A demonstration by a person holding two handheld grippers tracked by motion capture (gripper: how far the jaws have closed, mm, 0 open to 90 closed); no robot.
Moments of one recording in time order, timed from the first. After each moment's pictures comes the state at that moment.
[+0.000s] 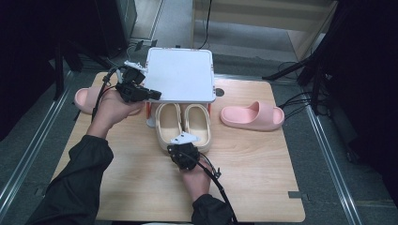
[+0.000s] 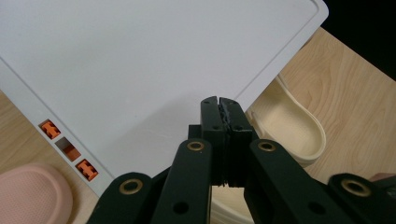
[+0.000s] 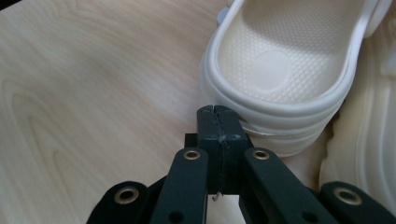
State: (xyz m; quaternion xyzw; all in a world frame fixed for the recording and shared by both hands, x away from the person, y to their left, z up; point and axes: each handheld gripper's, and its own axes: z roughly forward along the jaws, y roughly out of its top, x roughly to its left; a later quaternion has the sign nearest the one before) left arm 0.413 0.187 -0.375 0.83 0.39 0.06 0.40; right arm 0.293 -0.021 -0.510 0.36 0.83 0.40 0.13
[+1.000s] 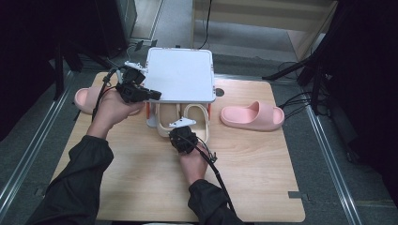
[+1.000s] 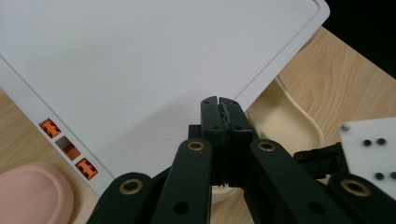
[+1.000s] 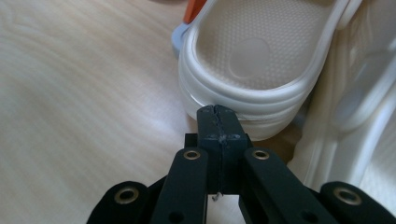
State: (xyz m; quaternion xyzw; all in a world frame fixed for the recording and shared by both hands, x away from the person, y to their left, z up) left arm 0.412 0.186 -0.375 0.83 0.39 0.07 0.39; right arm 0.341 -0.009 -0.509 0.39 0.83 0.38 0.15
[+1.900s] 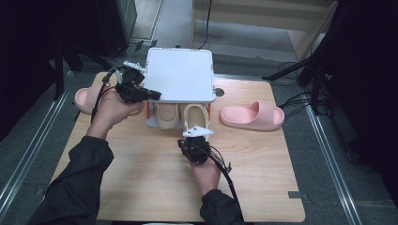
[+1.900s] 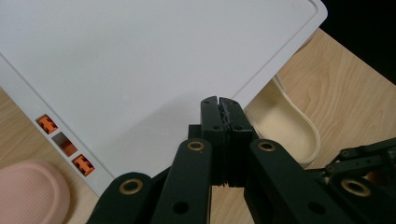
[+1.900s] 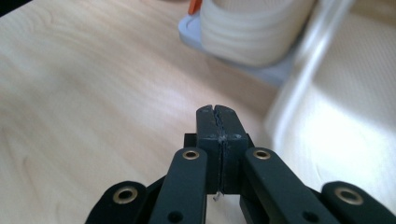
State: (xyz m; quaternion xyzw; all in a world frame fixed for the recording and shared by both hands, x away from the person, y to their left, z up) left arm 0.411 0.187 -0.375 0.82 0.40 0.06 0.40; right arm 0.308 -0.054 -0.502 0.39 0.82 0.41 0.13
